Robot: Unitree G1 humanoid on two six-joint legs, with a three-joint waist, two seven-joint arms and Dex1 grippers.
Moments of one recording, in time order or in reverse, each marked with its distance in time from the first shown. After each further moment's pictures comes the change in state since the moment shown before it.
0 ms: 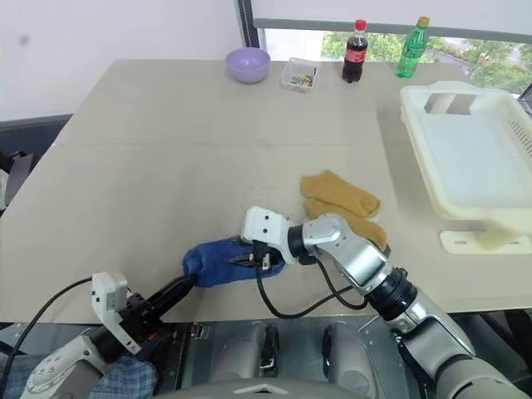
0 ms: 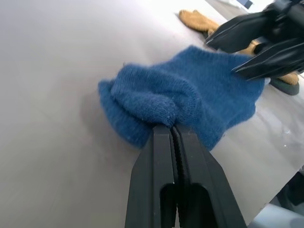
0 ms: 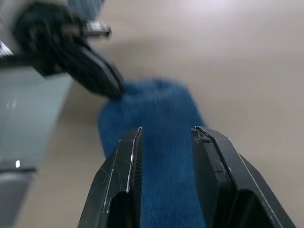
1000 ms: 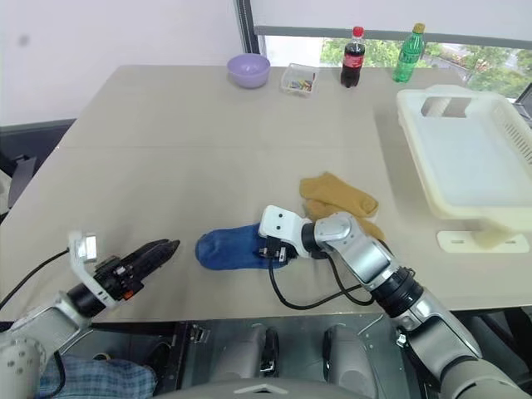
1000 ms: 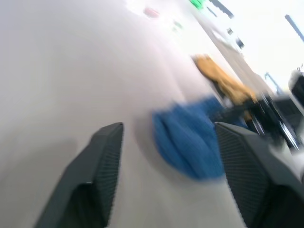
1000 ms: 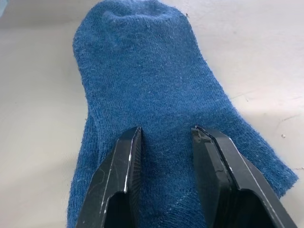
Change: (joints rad) left arm -0.320 0.202 0.169 0.204 -0.429 0.474 0.155; right arm 0.010 -0.013 -0.042 0.054 -0.122 0.009 -0.011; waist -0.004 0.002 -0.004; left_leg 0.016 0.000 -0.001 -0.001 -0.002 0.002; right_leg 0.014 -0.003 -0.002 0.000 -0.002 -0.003
